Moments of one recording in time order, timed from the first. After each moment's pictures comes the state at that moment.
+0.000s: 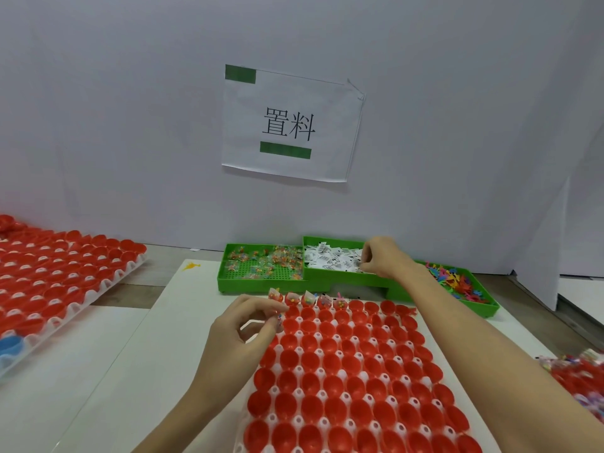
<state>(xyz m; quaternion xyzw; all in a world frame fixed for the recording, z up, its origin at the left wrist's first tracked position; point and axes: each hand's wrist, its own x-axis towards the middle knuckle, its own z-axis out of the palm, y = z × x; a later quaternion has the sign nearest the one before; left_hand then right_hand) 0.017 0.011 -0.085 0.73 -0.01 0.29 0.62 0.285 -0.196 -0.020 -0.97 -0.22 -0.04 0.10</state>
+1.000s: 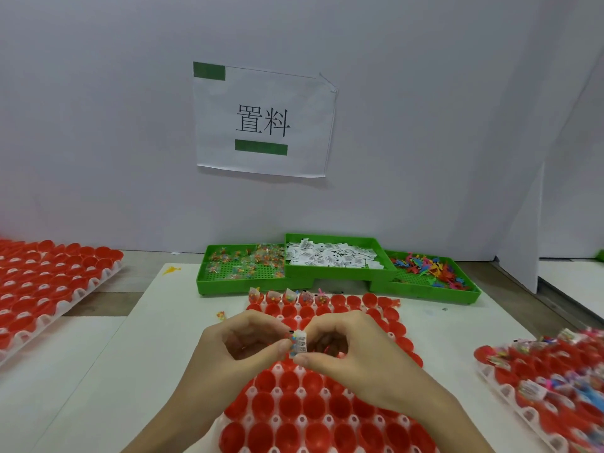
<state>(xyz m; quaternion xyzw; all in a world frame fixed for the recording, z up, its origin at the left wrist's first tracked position) 0.001 -0.008 -0.073 0.70 -0.05 0.15 0.70 0.066 -0.213 -0.032 -0.81 -0.39 0.07 0.43</state>
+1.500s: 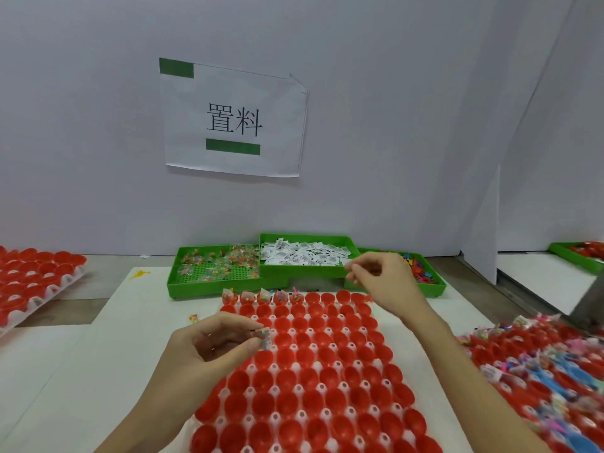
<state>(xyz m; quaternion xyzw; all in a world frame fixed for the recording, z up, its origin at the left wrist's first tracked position) 0.002 -0.011 -0.071 0.71 -0.03 0.14 0.69 0.159 -0.267 -0.016 -0.88 -0.14 -0.10 0.44</state>
